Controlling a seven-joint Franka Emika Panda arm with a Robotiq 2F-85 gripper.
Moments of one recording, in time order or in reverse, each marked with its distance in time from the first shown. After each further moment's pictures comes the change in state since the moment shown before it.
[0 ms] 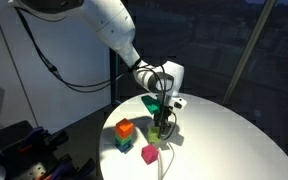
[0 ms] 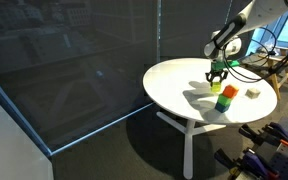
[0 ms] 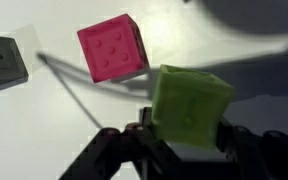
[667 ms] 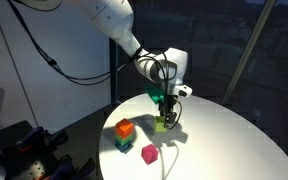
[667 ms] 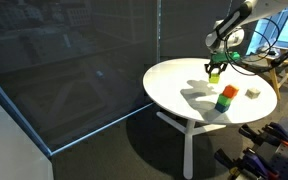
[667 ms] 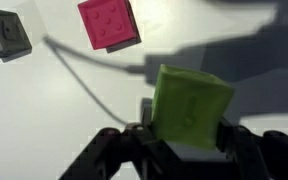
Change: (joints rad) arm -0.008 -0.081 0.009 0.000 0.004 0.018 -0.006
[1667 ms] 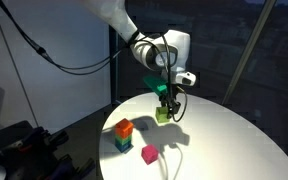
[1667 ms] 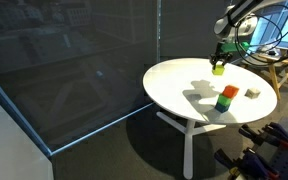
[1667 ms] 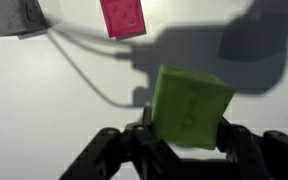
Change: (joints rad) arm -0.040 -0.183 0.024 -0.136 0.009 0.047 -0.144
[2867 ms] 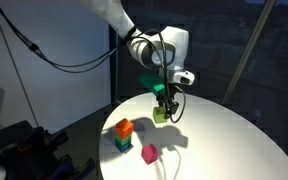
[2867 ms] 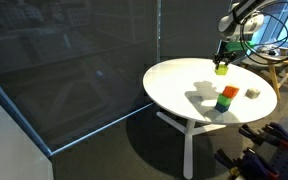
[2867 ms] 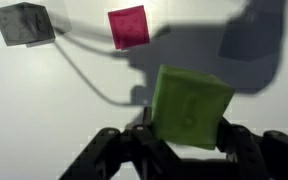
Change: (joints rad) arm -0.008 -0.064 0.000 -0.077 0.000 0.011 -0.034
